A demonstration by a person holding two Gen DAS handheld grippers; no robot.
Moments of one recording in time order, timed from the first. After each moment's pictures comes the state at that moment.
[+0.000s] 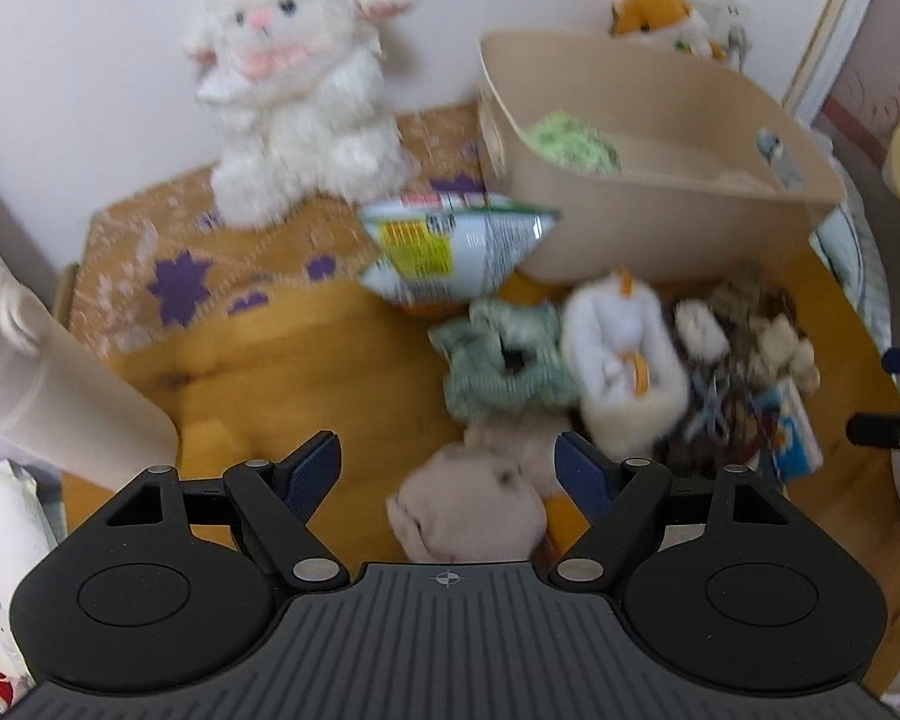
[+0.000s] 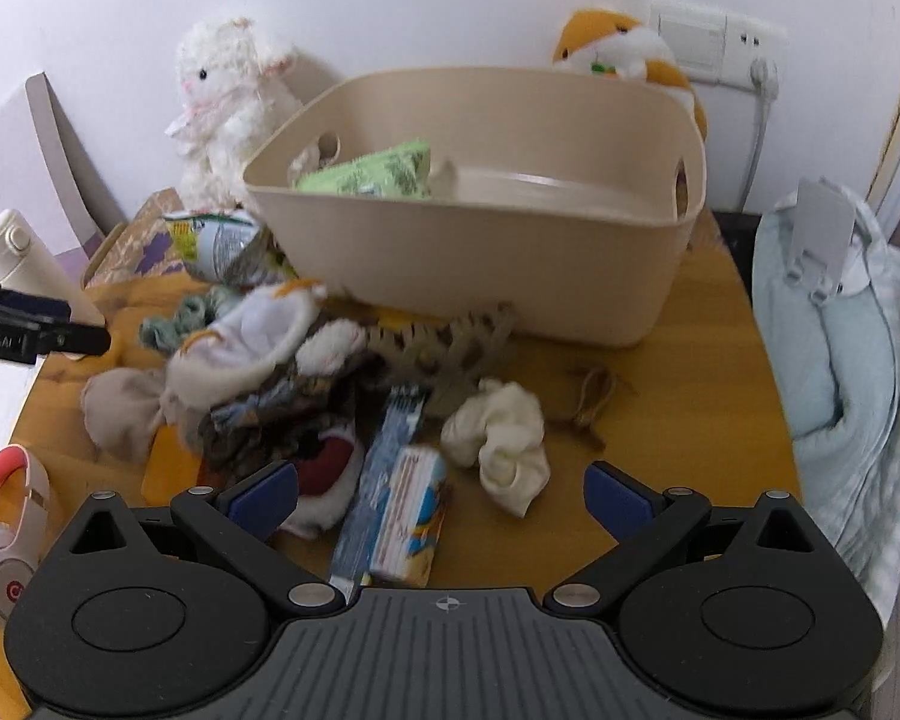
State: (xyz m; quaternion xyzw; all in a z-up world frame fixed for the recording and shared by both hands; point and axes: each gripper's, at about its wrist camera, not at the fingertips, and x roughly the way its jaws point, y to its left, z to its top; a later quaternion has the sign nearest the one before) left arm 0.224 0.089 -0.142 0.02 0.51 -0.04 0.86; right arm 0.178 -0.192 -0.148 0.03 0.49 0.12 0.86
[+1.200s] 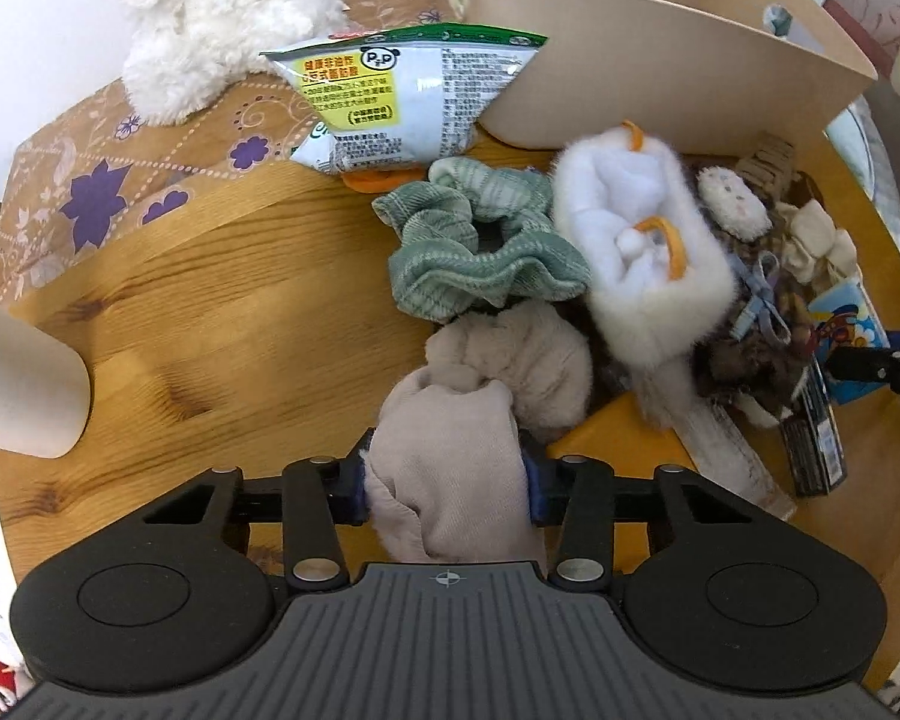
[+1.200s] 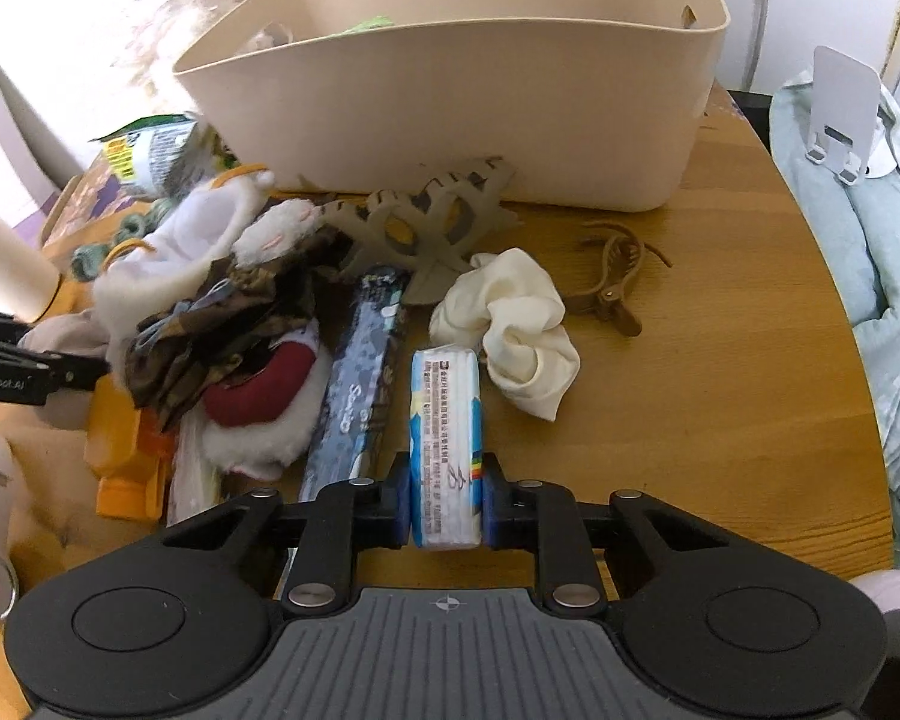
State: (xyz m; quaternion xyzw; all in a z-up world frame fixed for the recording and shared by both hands) left arm 0.241 0.074 -0.205 0.03 0.58 -0.07 0.81; right arm 0.187 -0.203 -0.219 0.05 0.55 0.11 0.83
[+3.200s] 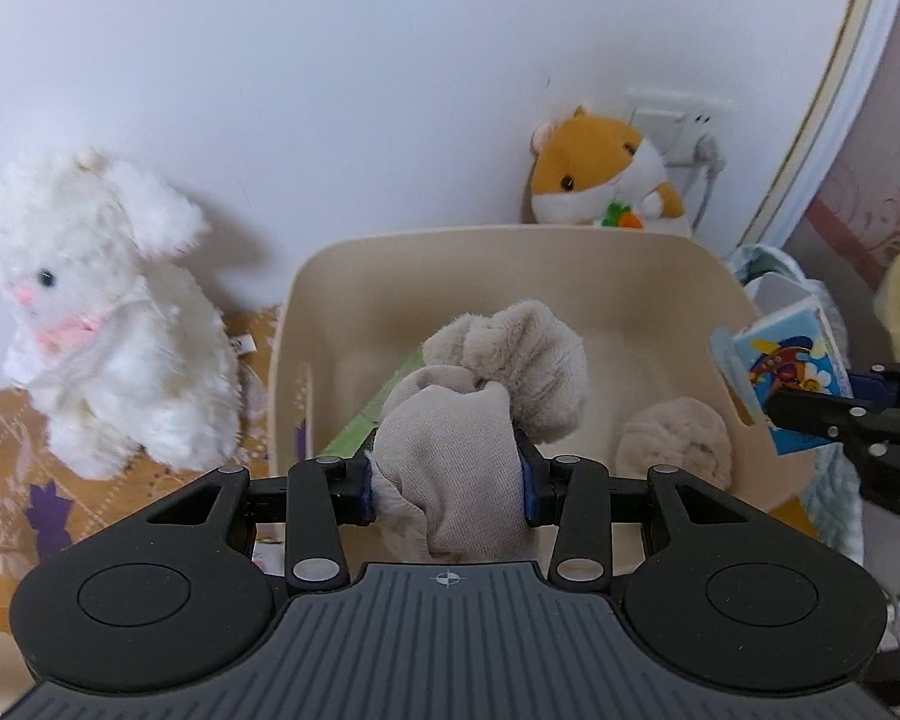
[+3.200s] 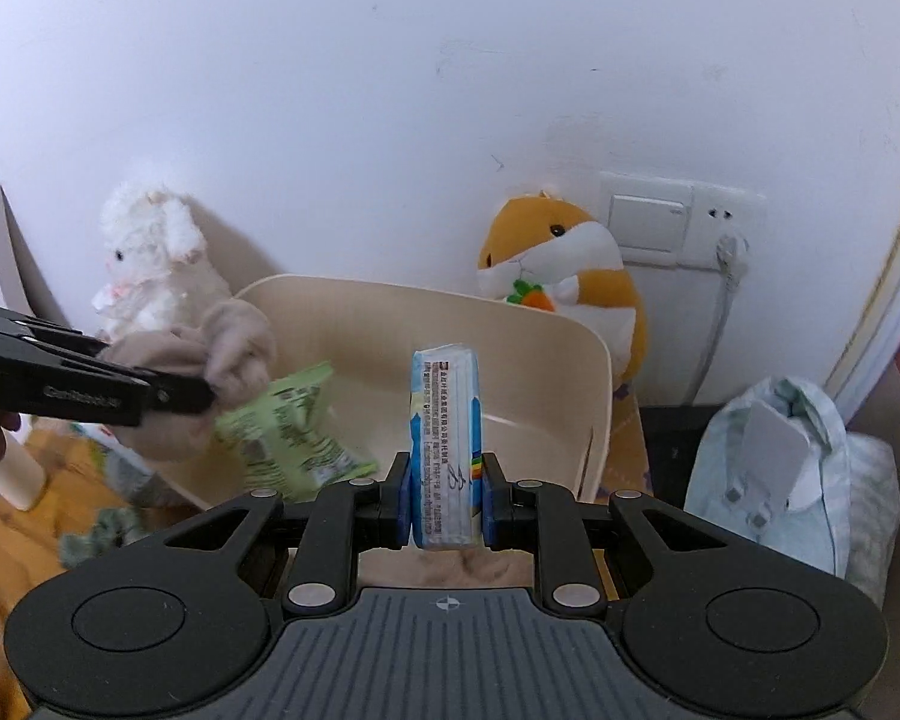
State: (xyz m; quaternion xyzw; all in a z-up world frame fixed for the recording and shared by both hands) left arm 0.393 -0.024 -0.102 0.00 0.45 -0.05 0.89; right arm 0.317 -0.251 -0.096 -0.02 0.39 0.12 0.91
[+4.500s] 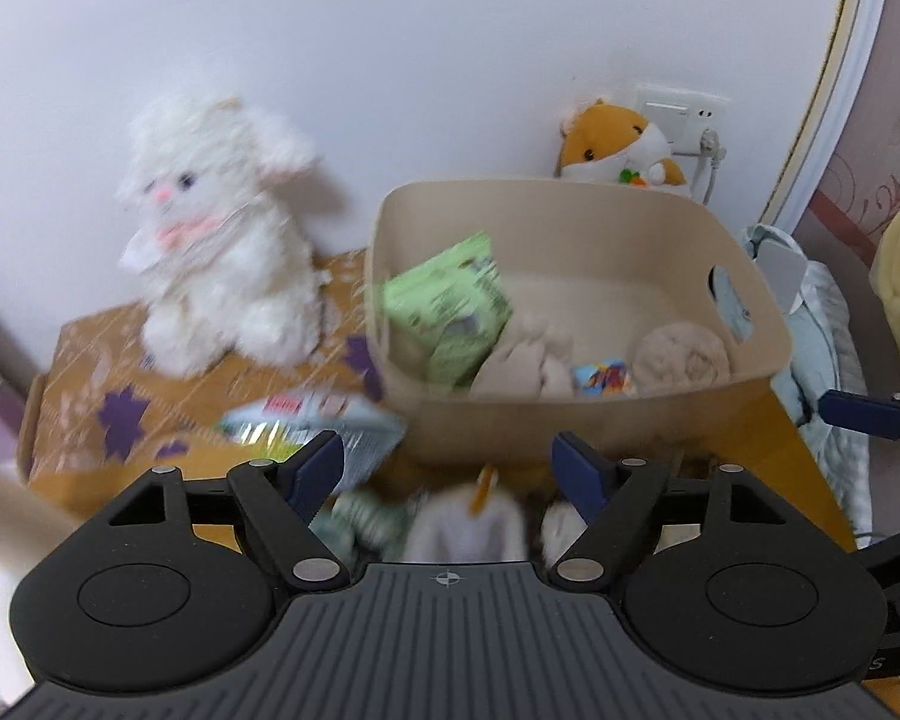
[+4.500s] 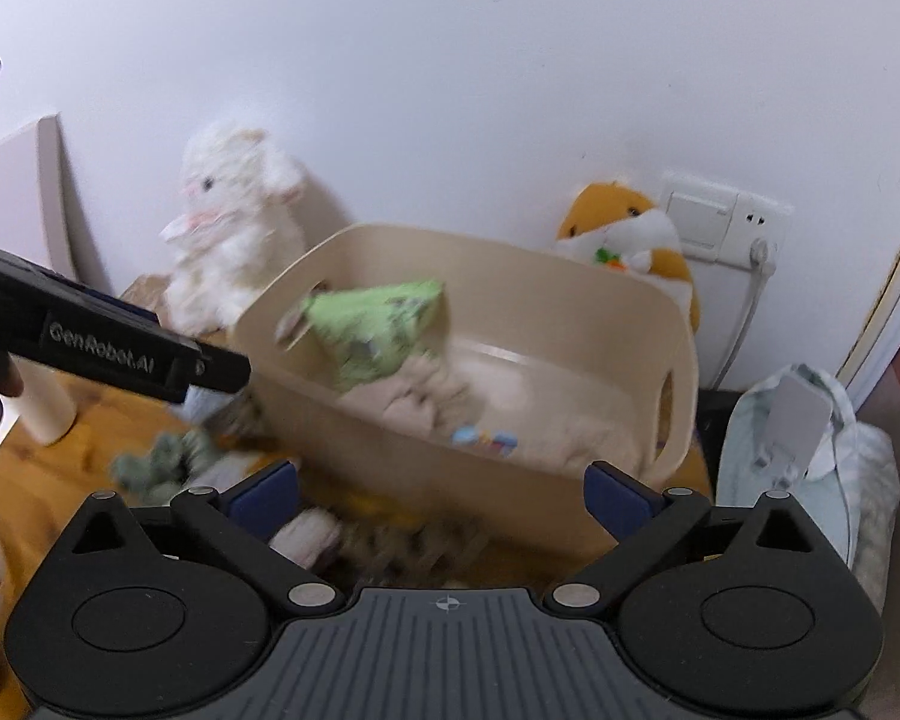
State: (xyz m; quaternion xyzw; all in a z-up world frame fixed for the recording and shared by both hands) left arm 0.268 0.004 -0.091 0.00 0.43 -0.01 0.90; right arm 0.213 -0.175 -0.103 -0.05 0.37 0.11 0.92
